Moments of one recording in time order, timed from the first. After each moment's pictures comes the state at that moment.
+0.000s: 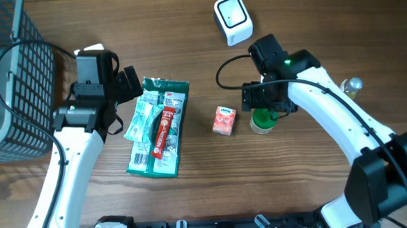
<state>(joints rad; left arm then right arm) -0.10 1.31 1.09 -0.67 -0.21 -0.32 0.40 1.70 1.31 -1.06 0.00 0.47</state>
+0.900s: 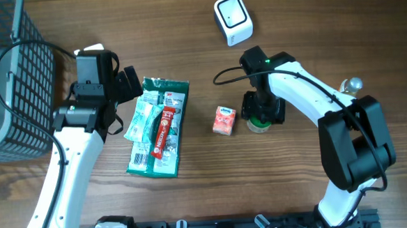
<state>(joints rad) -0.10 1.31 1.09 -0.67 -0.21 -0.32 0.40 1.93 1.29 -1.04 -0.04 0.63</state>
